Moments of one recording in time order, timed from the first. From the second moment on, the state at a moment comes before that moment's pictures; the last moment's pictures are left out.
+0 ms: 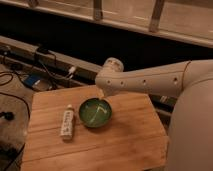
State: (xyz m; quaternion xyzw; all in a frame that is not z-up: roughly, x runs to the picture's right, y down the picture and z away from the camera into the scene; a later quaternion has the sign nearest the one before) arm 0.040 0.032 0.782 -0.10 0.14 0.61 0.78
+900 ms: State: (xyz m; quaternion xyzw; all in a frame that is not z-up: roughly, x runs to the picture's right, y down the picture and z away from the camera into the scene) arm 0.040 0.032 0.782 -0.10 0.14 0.61 0.78
